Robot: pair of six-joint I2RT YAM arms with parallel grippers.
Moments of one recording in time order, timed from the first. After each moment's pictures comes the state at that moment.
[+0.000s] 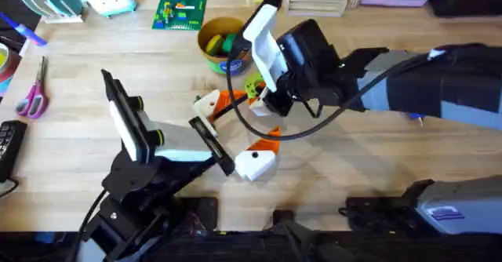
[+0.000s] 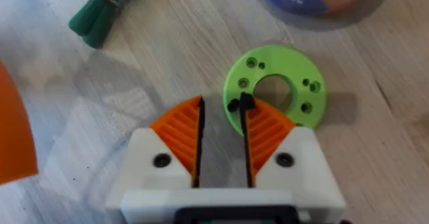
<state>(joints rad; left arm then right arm) -0.62 0.00 0.01 -0.06 0.30 -0.16 0.69 1.62 0.87 -0.18 -0.23 -0.27</state>
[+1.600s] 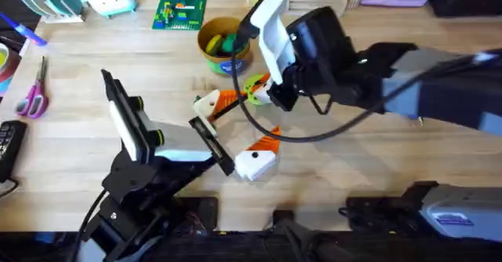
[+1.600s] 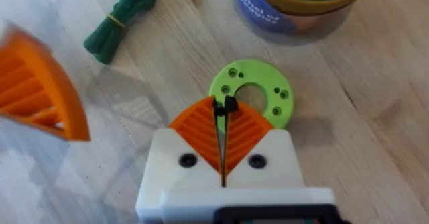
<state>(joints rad) -0.62 0.00 0.01 -0.06 0.29 -0.16 0.69 1.51 0.87 -0.20 -0.21 -0.26</state>
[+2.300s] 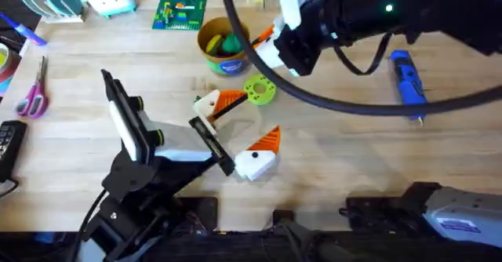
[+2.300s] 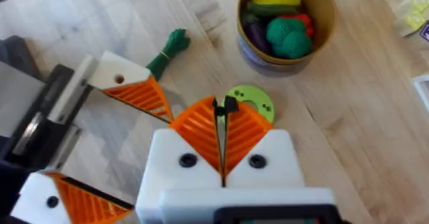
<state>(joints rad) -0.62 0.00 0.01 -0.06 0.30 -0.16 0.71 1.39 1.35 -0.76 -0.22 -0.29</state>
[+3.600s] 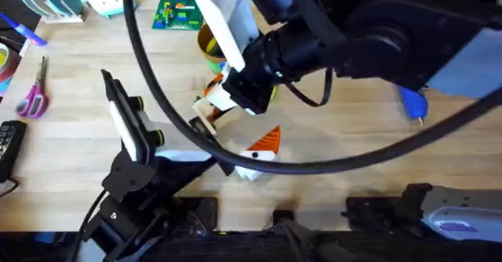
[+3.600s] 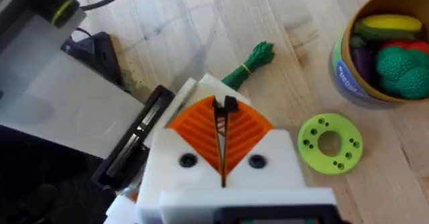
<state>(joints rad) -0.62 0.00 0.01 -0.06 0.30 -0.16 0.93 1.49 1.37 -0.71 -0.29 -0.16</state>
